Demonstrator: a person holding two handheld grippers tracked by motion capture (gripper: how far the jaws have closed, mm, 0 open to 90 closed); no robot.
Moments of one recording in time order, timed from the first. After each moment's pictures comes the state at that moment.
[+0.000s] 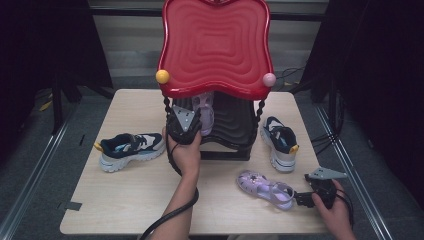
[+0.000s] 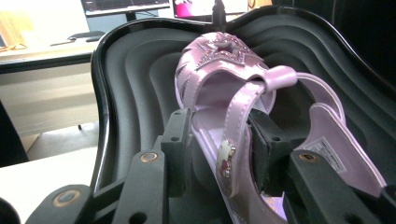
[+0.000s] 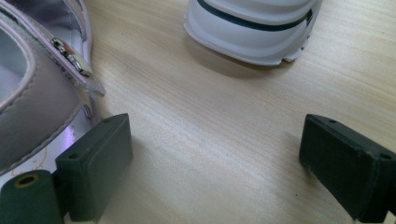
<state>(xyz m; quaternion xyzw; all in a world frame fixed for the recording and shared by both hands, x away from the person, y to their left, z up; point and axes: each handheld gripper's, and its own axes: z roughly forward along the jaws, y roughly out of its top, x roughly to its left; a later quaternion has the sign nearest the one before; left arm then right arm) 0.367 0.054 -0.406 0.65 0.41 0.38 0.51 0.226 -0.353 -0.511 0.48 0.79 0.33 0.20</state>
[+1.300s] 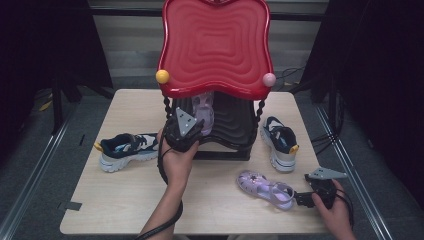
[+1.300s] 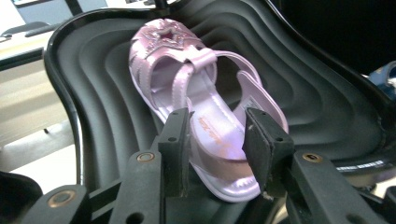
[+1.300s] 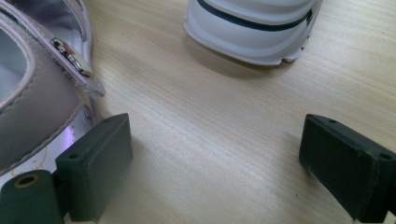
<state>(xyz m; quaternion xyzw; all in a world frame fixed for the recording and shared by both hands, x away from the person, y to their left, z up) 0.340 0.065 -0.385 0.74 0.34 0.33 0.47 0.226 -0.353 -0.510 0.48 0.79 0.33 0.20</state>
